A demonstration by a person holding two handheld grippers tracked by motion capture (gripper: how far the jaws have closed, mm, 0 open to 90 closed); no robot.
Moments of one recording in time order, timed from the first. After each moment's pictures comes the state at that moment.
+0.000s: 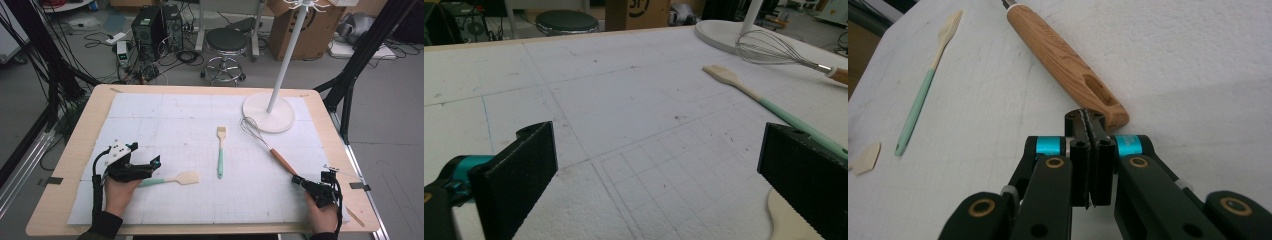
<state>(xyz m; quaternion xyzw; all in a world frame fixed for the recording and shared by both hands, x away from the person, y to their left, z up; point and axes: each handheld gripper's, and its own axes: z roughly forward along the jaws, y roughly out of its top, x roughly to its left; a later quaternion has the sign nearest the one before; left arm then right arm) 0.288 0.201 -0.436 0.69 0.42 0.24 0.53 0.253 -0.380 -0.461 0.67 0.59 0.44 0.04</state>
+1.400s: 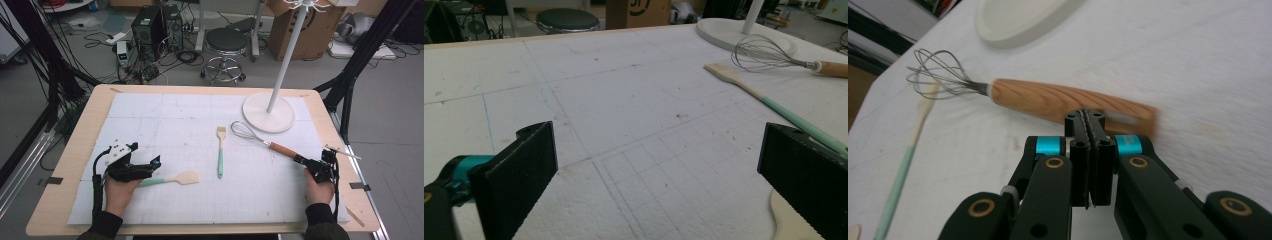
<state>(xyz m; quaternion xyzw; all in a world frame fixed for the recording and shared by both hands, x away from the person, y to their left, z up) 0.289 0.201 -0.437 0.69 0.42 0.24 0.53 0.317 -0.386 -0.452 0.70 0.55 0.45 0.06</state>
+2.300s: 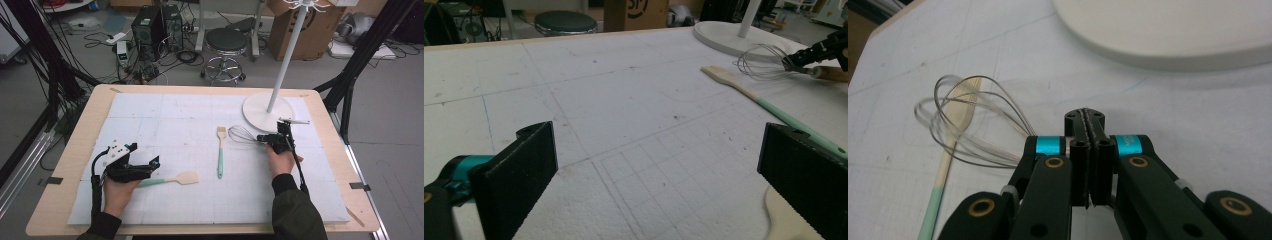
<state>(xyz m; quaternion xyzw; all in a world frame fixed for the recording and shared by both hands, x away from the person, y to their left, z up) 0.286 0.203 -0.436 0.69 0.42 0.24 0.54 0.408 -0.284 -0.446 0.67 0.63 0.40 0.01</state>
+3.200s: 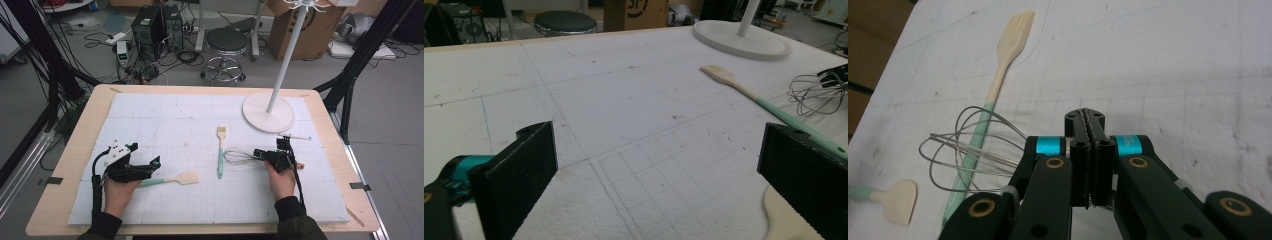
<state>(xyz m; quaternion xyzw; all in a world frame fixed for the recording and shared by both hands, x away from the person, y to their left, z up) 0.286 0.201 -0.435 0.69 0.42 0.24 0.53 0.347 -0.277 -0.446 0.63 0.65 0.43 -0.01</state>
